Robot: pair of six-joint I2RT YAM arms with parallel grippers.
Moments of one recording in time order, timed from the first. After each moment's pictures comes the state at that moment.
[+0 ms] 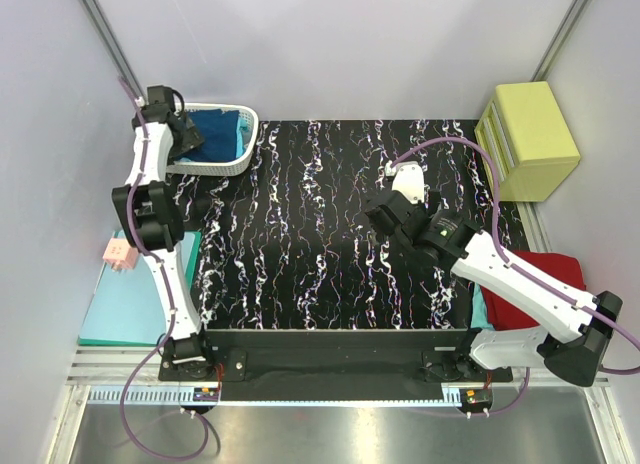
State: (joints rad) left arm 0.19 2.30 2.21 -0.87 -0.14 -0.42; right arm 0.91 1.25 1.28 -0.97 0.74 0.56
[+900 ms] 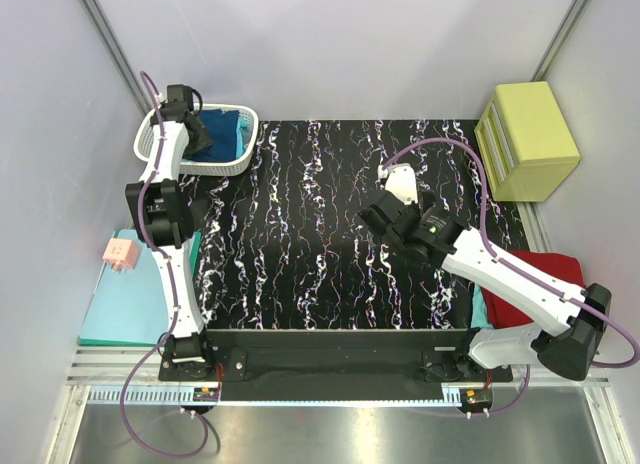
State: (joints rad) left arm 0.10 2.36 2.27 -0.84 -0.16 -0.39; right arm 0.91 1.29 1.28 -0.97 0.74 0.55
